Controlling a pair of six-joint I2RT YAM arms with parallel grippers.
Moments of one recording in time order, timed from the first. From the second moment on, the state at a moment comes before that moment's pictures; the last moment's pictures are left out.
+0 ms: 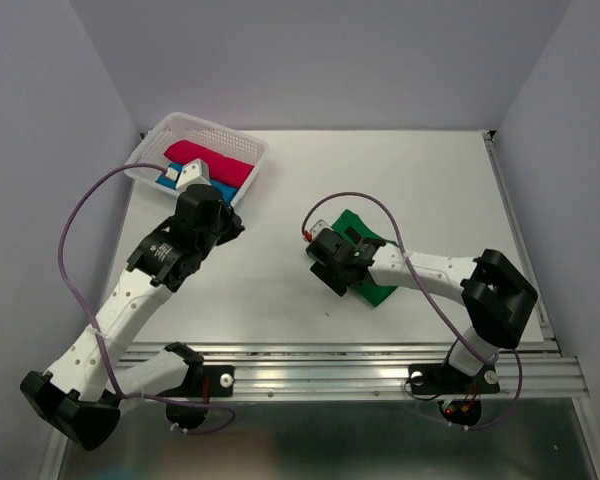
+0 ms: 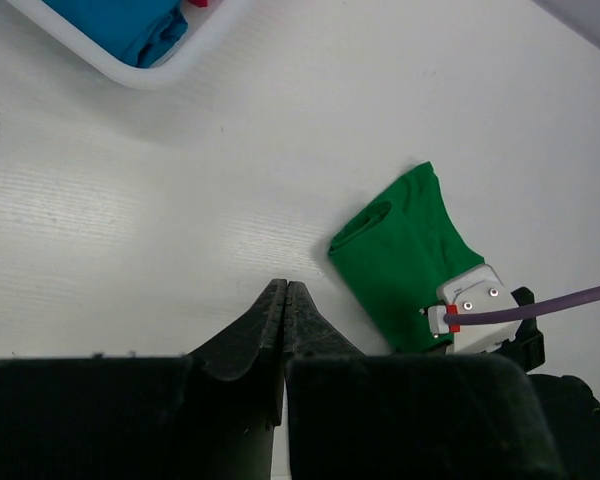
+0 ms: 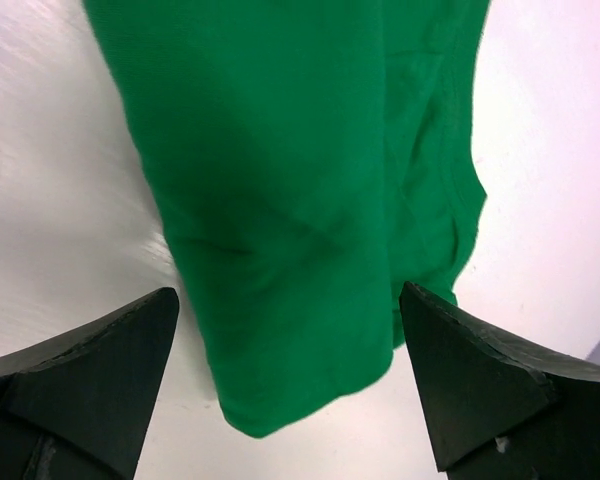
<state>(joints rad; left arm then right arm) -0.54 0.98 1.11 -0.69 -0.31 -0.76 0.95 1.65 1.10 -0.63 0.56 0.05</state>
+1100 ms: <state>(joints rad) -0.54 1.05 1.06 -0.64 -0.28 -0.76 0.95 1.72 0.93 -0.31 0.64 0.00</state>
